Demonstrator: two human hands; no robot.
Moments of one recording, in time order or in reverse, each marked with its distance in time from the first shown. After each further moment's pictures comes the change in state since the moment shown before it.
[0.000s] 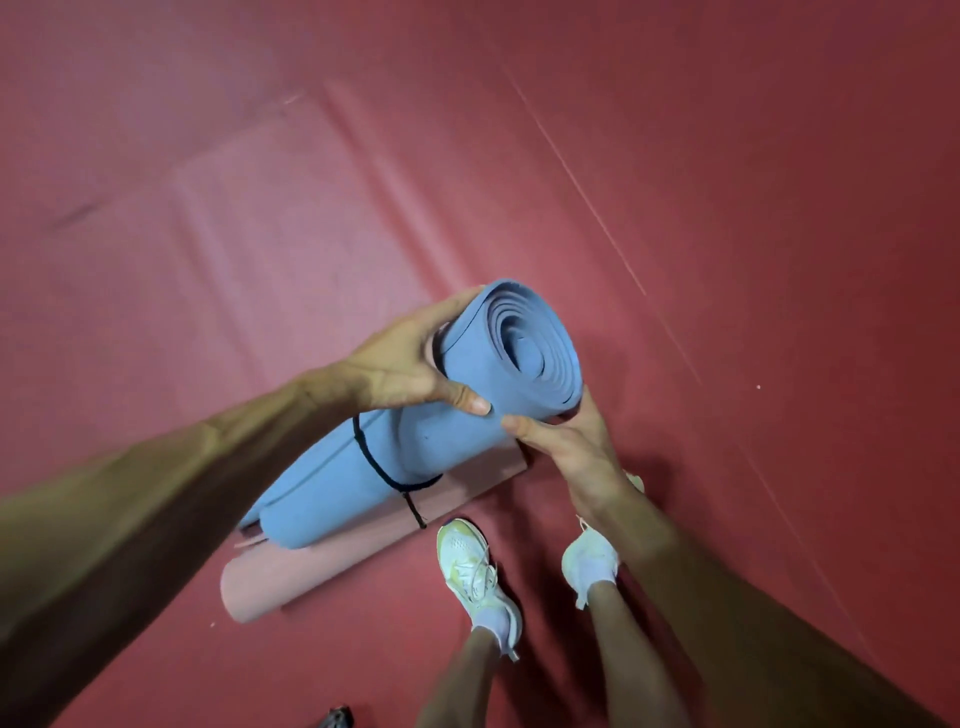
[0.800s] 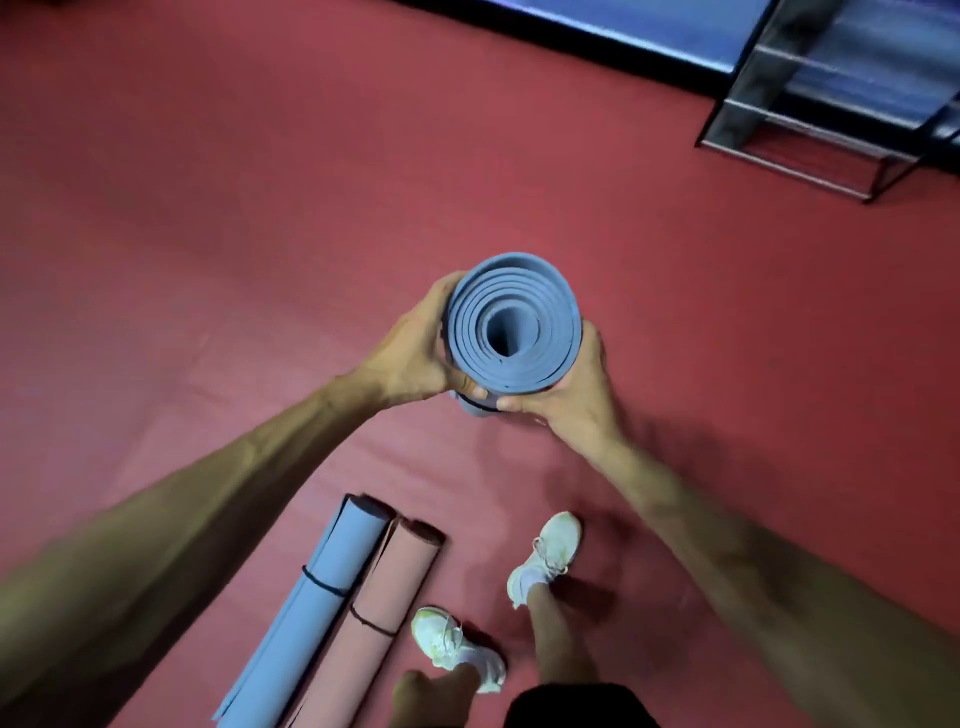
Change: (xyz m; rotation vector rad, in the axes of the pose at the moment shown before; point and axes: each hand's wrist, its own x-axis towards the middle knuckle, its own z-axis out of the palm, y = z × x) left_hand 0.061 0.461 0.160 0.393 -0.224 0.425; right_hand -0.194 -0.282 -0.283 -0.139 0.597 -0.406
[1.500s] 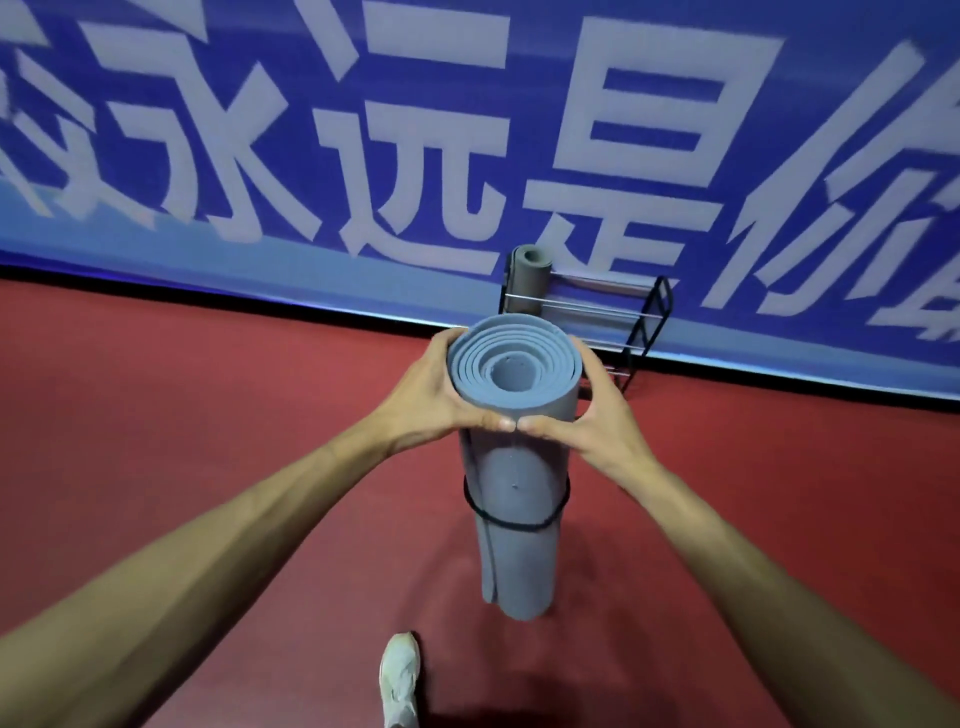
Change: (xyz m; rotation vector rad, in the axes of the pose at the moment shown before) left_hand 0.275 0.295 -0.021 -0.206 -0.114 0.374; right_hand 0.142 -0.218 -0.294 -0.149 0.296 -0.346
